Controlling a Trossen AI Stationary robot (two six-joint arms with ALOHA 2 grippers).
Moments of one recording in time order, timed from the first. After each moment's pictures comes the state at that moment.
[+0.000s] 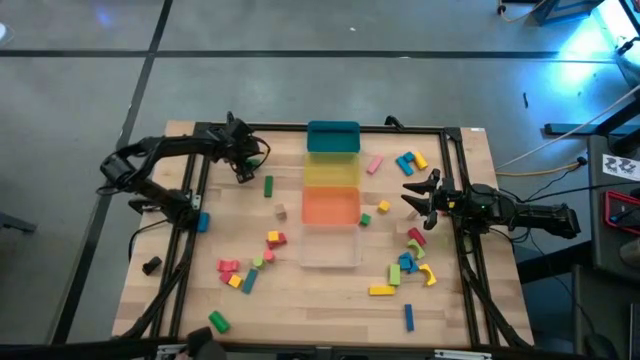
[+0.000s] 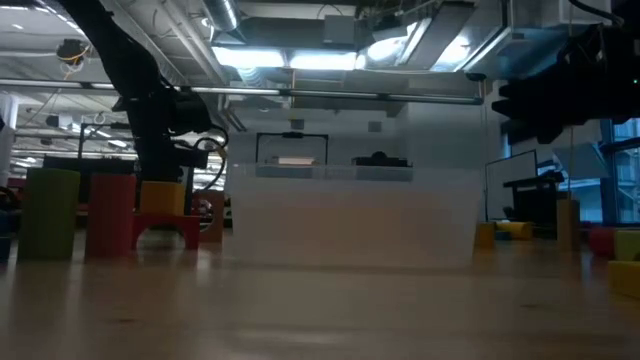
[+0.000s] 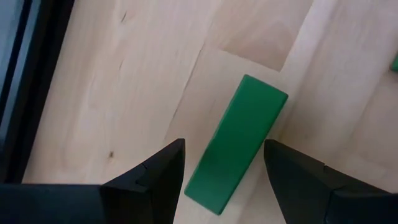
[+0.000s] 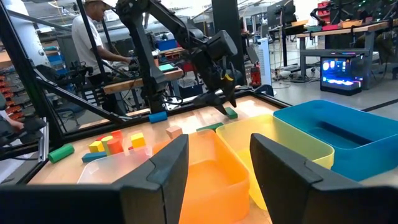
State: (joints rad) left arm 0.87 1.45 0.66 -0.39 -0.10 0.52; right arm -0.05 0.02 0.01 0.05 0.17 0.18
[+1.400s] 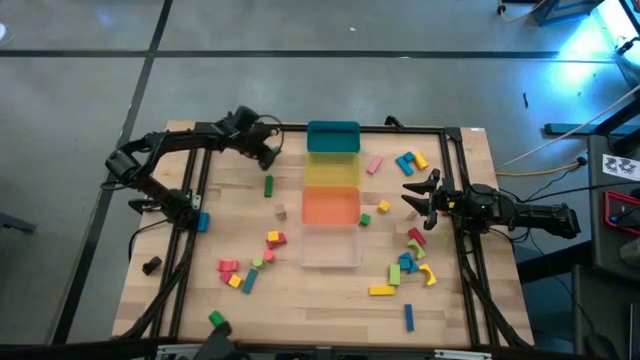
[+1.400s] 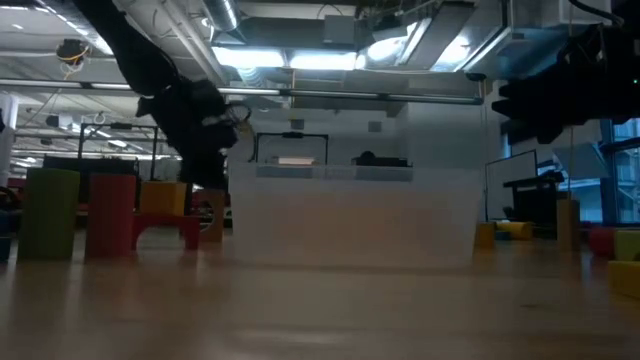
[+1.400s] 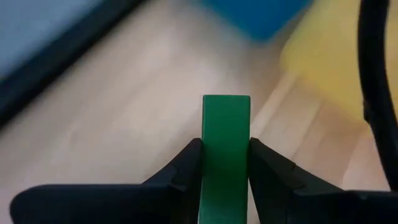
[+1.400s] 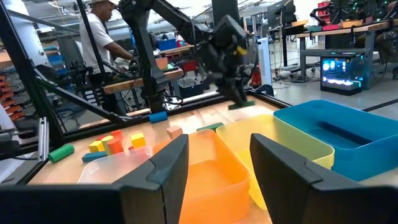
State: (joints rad) left arm 0.85 1.50 0.76 -0.18 0.28 0.10; right arm -0.05 0.02 0.01 0.05 0.17 0.18
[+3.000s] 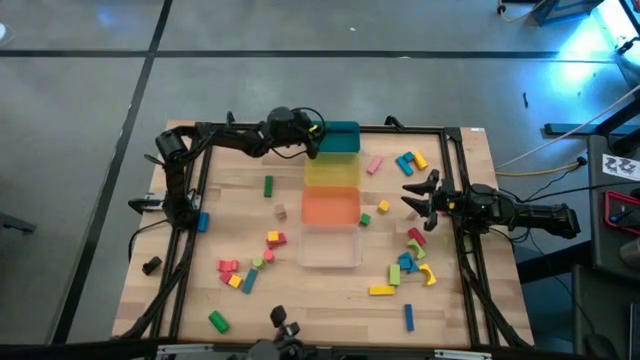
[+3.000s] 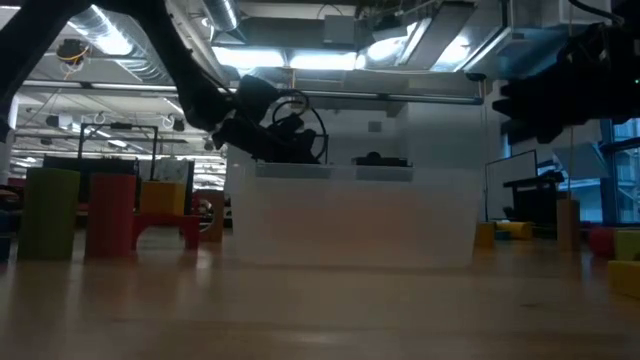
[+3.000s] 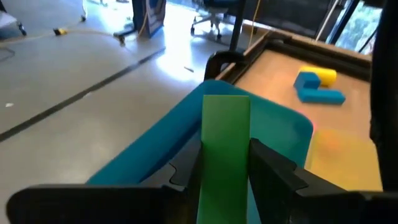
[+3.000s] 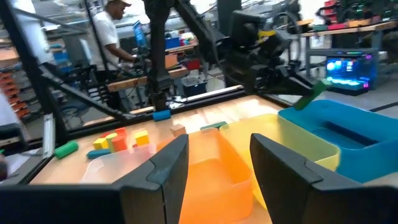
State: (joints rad) left arm 0.64 1.91 0.98 0.58 0.14 -0.05; right arm -0.05 0.02 0.01 0.05 0.14 0.17
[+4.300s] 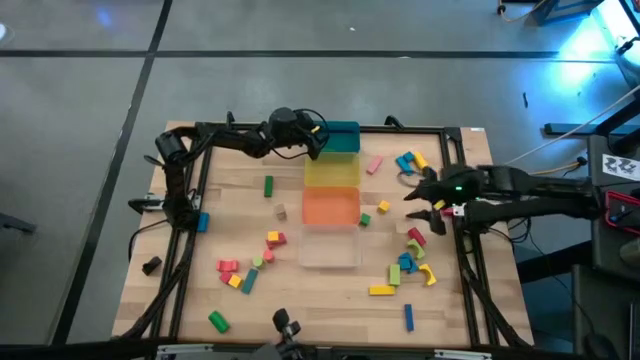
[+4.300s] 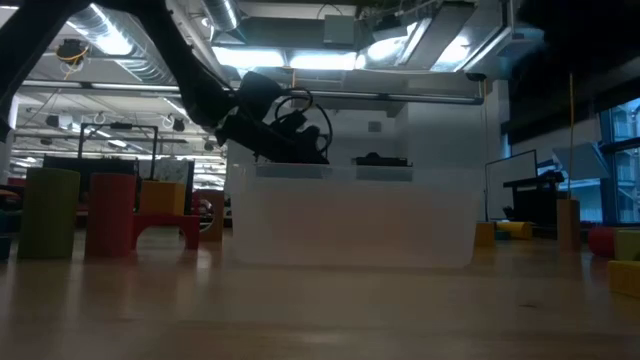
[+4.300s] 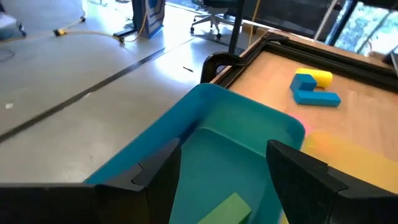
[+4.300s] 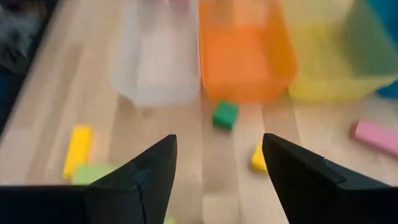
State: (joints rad) left arm 0.62 1.90 0.99 0.57 0.12 -0.05; right arm -0.05 0.71 0.74 -0.79 -0.11 0.00
